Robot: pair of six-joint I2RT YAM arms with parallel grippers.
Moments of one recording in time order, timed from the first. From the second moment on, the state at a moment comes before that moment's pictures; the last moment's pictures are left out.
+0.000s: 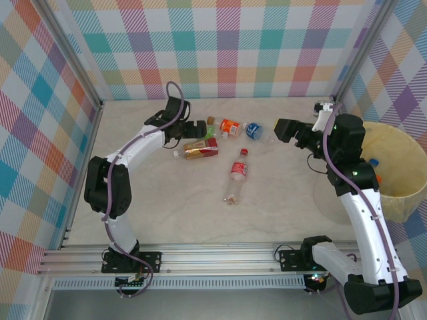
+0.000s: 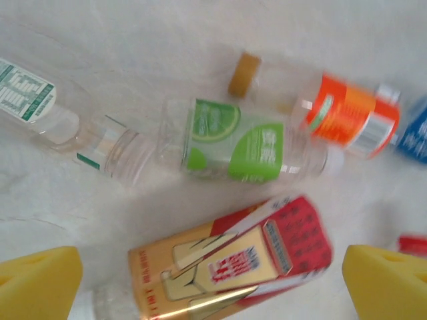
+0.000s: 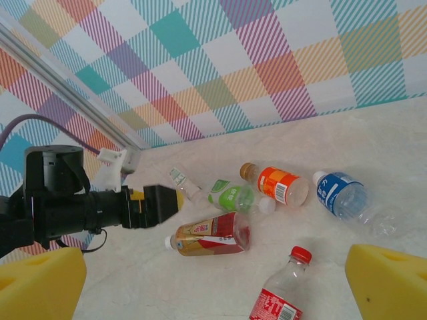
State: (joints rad) left arm -0.39 1.83 1.52 -0.54 -0.01 -0.26; right arm 0.15 0.95 1.17 -0.51 -0.40 0.43
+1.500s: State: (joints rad) left arm -0.45 1.96 1.40 -0.52 -0.05 0.20; right arm 0.15 0.95 1.16 -0.52 -0.38 0.43
